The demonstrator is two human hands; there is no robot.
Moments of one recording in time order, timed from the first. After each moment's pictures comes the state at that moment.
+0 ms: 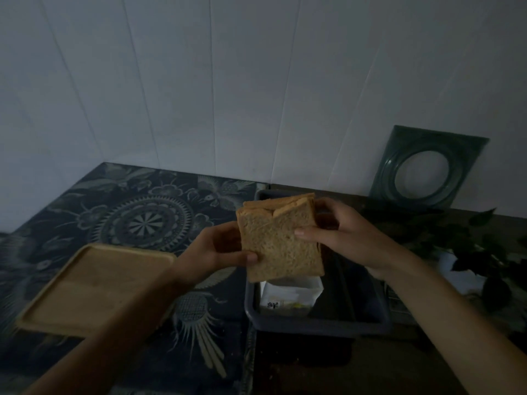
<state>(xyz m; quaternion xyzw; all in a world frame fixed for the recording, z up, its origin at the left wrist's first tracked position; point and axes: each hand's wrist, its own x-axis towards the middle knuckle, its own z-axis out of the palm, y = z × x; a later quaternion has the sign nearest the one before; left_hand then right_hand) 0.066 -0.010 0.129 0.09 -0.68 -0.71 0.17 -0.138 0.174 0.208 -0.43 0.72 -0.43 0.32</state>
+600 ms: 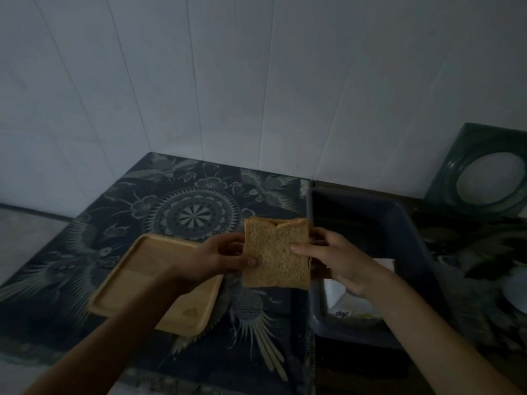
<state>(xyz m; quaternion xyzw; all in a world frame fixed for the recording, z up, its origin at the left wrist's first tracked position) 0.171 -0.120 0.093 0.22 -0.66 -0.71 0.07 -0.054 0.044 0.118 -0.28 0.68 -0.46 0.49</state>
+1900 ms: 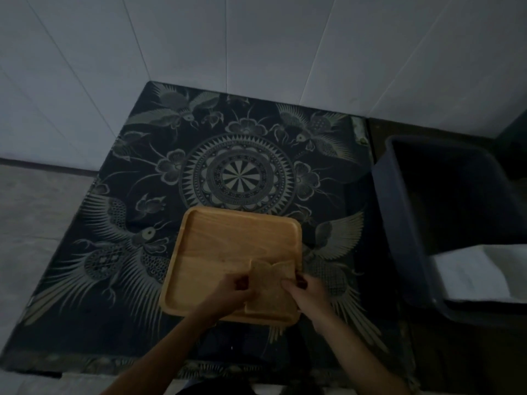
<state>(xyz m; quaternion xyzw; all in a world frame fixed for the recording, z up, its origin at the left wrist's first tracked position) 0.308 -0.276 -0.130 0.39 -0.62 -0.67 -0.06 0.152 -0.125 -0.120 -0.05 0.81 -0.38 0.45</state>
